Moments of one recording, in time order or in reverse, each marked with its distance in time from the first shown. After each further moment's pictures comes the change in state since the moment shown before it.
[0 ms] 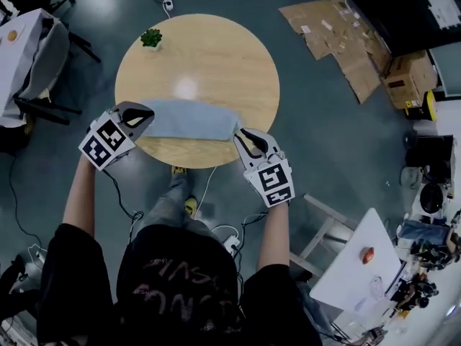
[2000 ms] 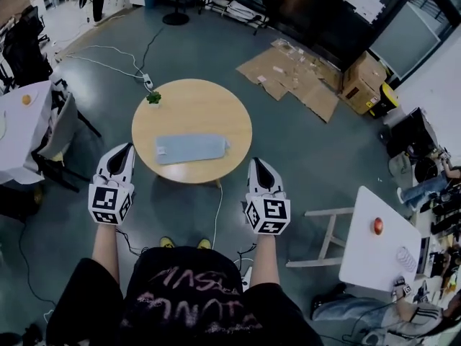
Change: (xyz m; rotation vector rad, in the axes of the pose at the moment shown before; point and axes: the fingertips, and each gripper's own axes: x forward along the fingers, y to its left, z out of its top) left arm -0.251 -0.052 0.063 -0.135 -0.594 0.525; right arm -0.210 0.073 0.096 0.317 -0.402 -0.652
